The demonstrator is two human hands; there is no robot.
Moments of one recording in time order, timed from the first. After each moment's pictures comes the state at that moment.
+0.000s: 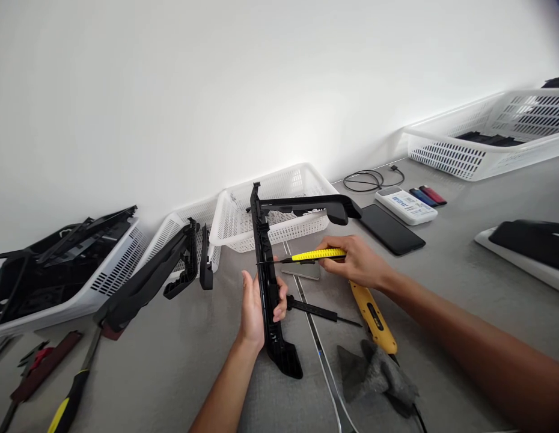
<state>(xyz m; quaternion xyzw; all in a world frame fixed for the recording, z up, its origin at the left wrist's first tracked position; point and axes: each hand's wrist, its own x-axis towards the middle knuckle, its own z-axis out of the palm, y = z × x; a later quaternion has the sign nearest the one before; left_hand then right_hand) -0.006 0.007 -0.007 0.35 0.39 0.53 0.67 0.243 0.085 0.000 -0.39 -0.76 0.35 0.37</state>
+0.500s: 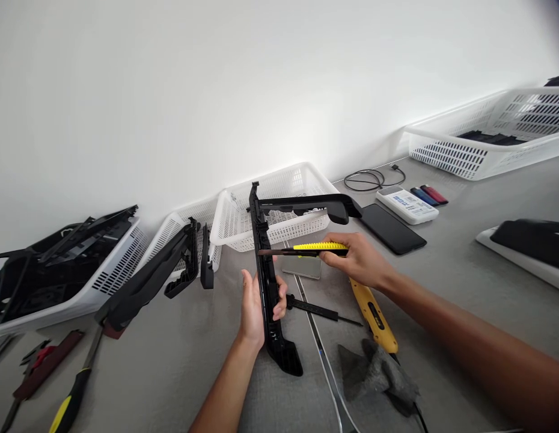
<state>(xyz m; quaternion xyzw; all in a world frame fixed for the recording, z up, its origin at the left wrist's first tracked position) -0.007 0.008 -0.006 0.35 0.39 0.53 0.67 0.241 0.083 0.002 -0.42 -0.73 0.36 0.39</state>
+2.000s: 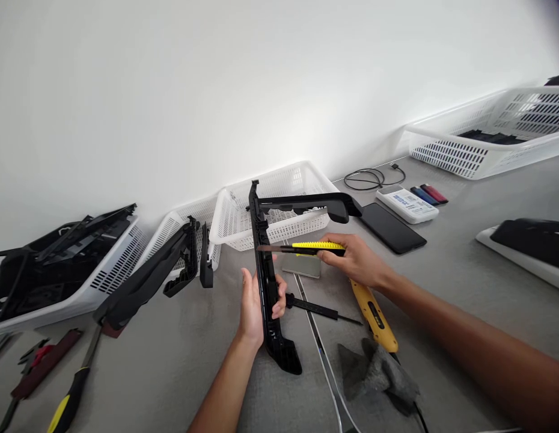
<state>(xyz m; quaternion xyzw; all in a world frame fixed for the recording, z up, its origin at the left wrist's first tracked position) -0.006 0.008 -0.006 0.35 0.39 0.53 0.67 0.238 0.085 -0.006 -0.41 -0.72 0.41 0.39</state>
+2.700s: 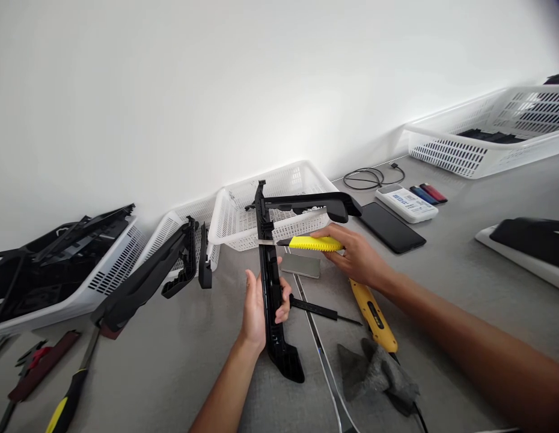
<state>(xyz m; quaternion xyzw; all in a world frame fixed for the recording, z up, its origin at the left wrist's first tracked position) -0.005 0.006 -0.010 0.33 0.36 0.52 0.70 0.240 0.093 -0.025 -0.40 -0.77 0.24 0.43</state>
